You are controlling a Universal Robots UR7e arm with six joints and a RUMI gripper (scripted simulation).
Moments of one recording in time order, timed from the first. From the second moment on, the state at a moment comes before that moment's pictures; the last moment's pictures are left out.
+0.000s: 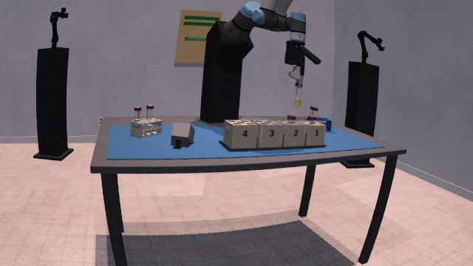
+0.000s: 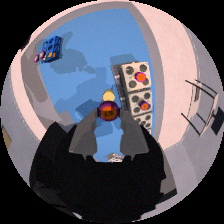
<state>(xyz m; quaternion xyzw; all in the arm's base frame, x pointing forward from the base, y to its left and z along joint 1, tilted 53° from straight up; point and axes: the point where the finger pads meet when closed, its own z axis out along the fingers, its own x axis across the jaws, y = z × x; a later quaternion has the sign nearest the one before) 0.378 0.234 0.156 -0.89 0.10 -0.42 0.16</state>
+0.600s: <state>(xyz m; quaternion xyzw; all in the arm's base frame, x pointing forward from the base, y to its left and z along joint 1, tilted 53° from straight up) 0.378 0.234 0.156 -0.89 0.10 -0.42 0.16</state>
